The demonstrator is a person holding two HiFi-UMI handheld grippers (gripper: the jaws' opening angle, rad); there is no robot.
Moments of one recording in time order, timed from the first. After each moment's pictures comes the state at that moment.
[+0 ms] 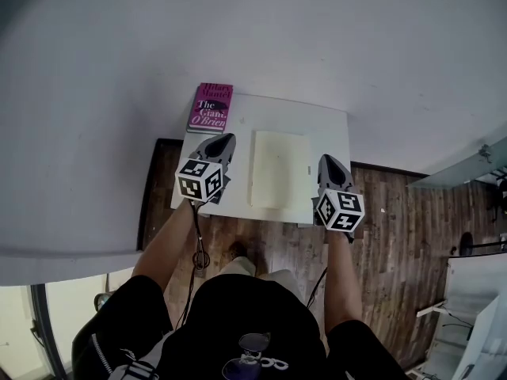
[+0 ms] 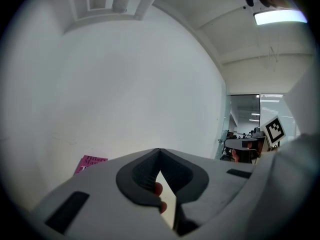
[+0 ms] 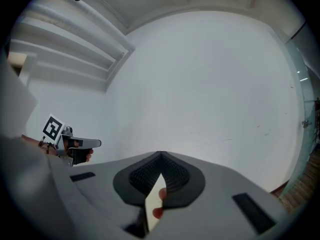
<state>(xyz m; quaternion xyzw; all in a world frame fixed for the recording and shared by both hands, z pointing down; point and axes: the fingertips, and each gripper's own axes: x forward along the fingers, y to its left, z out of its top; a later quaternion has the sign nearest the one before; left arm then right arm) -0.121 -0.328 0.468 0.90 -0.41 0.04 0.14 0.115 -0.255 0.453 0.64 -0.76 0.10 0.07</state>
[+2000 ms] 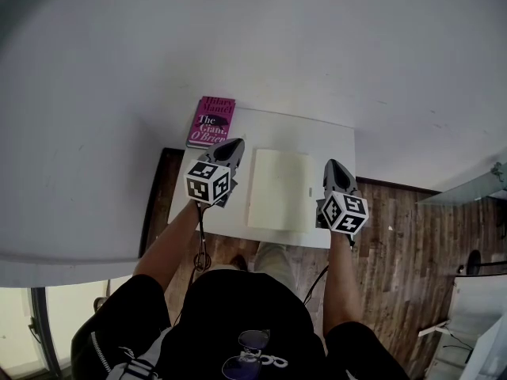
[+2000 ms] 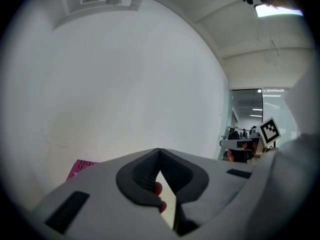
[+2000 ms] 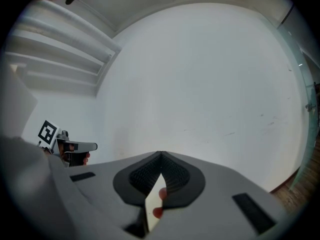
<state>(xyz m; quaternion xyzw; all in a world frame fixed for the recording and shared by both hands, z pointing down) -0.074 -0.393 0.483 0.90 -0.41 0.06 0.13 0.166 -0.334 0.485 0.64 -0.76 0.13 0.03</state>
